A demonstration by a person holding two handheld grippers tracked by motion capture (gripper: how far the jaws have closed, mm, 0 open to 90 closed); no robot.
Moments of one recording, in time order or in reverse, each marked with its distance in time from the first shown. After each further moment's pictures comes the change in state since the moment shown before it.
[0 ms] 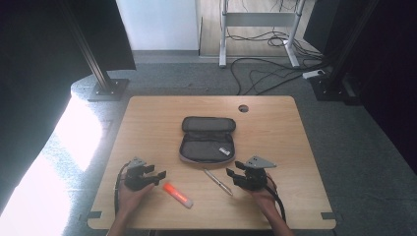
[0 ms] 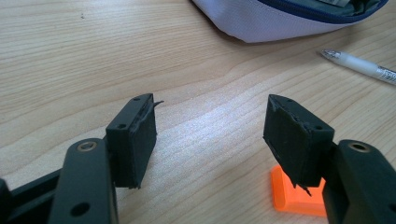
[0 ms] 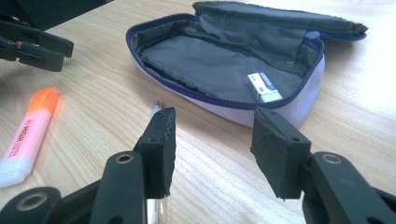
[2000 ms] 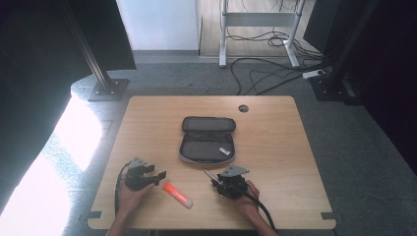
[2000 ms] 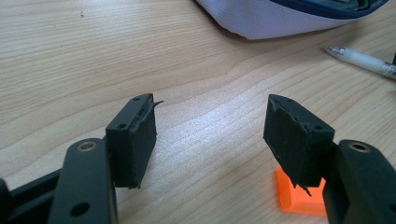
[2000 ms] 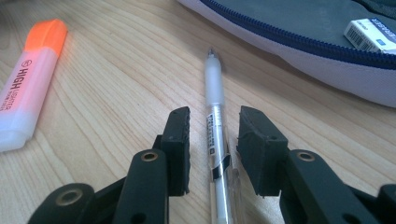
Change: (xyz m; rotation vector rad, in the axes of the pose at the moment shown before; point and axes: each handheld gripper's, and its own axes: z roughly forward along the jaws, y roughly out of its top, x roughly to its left) left arm 0.001 -0.001 0.003 0.008 0.004 0.016; right arm 0.044 -0.020 0.047 0.168 0.032 -0.088
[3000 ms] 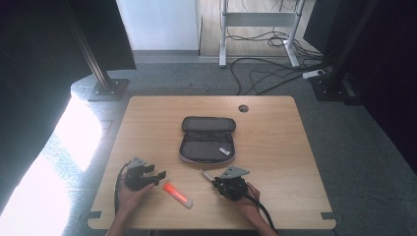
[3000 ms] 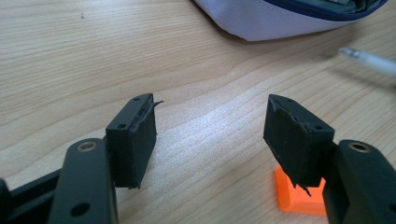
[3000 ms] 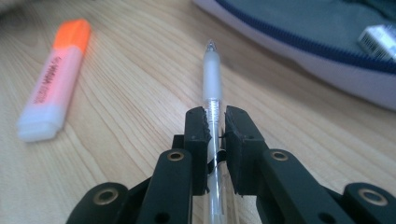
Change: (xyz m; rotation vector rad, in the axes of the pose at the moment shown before) left arm 0.001 0.000 -0.001 -0.005 -0.005 -0.002; right arm 0.006 0.003 -0.009 0.000 0.038 -0.024
